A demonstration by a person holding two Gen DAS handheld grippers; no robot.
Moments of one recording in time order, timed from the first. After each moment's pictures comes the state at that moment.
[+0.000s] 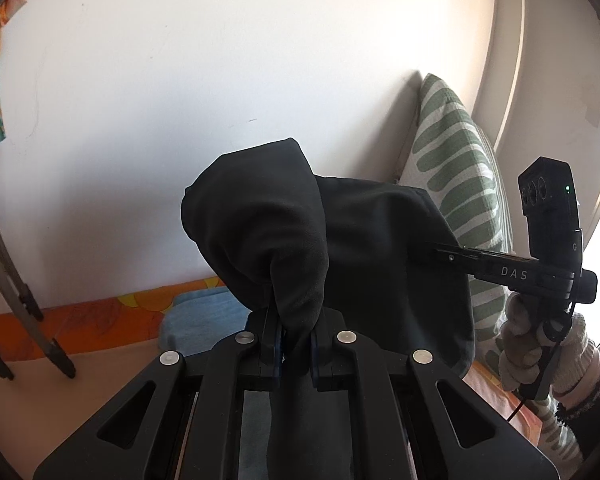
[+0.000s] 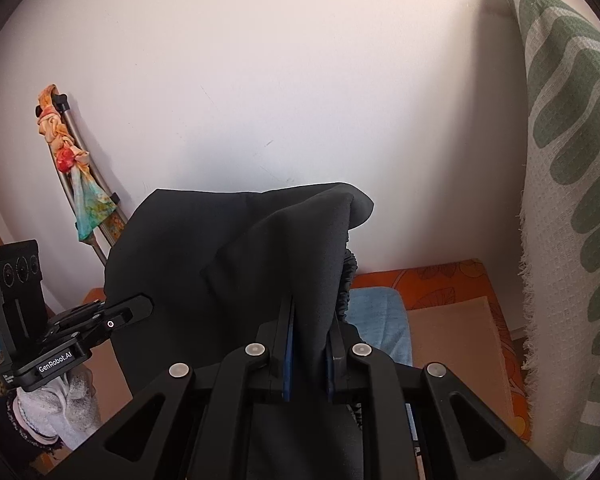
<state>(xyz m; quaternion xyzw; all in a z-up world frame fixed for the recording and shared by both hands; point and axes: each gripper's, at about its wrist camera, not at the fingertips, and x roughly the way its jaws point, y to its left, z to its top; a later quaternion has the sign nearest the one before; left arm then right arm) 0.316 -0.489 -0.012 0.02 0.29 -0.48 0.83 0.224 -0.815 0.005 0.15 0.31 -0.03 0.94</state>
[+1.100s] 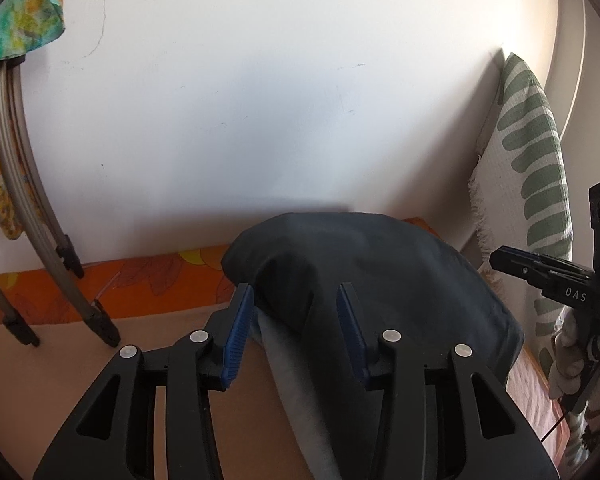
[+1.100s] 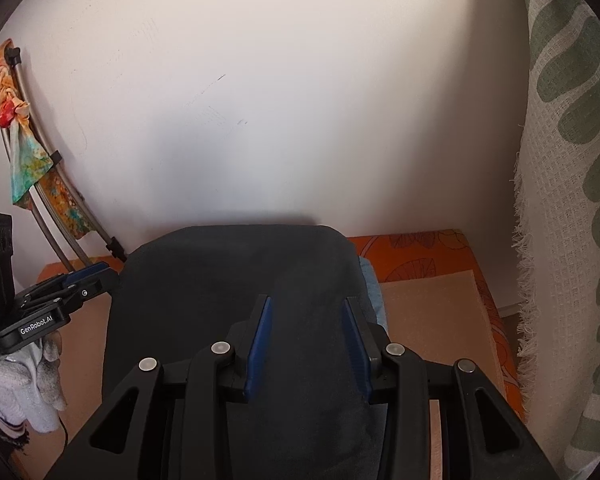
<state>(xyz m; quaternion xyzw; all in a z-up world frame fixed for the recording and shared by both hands) 0.357 -0.466 -0.050 0.04 0.35 -0.39 0.85 0.237 -0.810 -0.032 0.12 0.36 -0.09 0.92</state>
